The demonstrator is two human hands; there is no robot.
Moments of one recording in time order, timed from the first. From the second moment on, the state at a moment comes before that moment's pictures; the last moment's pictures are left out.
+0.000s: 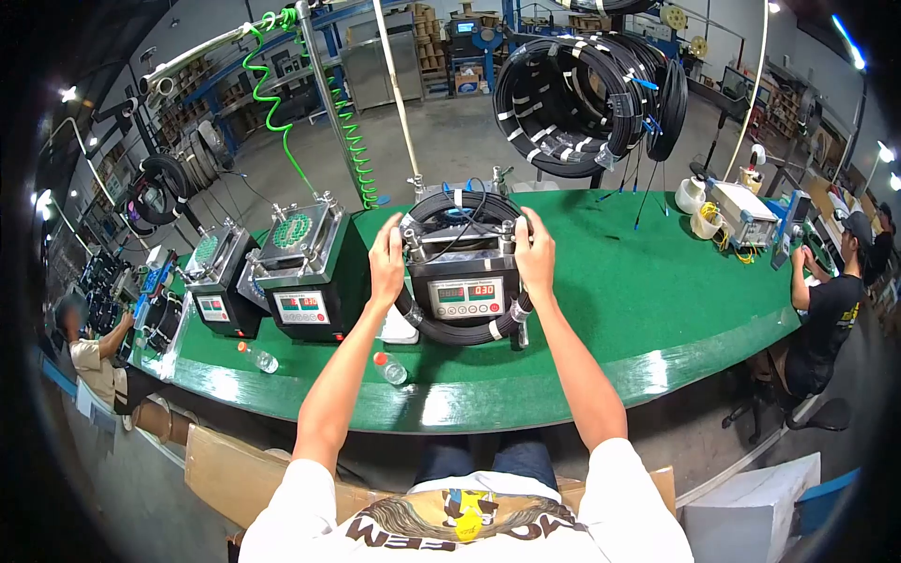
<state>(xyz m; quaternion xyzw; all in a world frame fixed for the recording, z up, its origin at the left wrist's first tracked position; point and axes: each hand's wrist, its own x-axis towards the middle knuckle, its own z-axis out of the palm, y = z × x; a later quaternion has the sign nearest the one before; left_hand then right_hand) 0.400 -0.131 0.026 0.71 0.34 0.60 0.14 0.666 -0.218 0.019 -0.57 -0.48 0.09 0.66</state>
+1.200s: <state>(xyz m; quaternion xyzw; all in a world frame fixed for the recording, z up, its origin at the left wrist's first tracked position) 0.403 -0.152 0.005 0.63 0.41 0.61 0.27 0.765 0.015 -0.002 -0.48 -0.39 0.41 0.67</state>
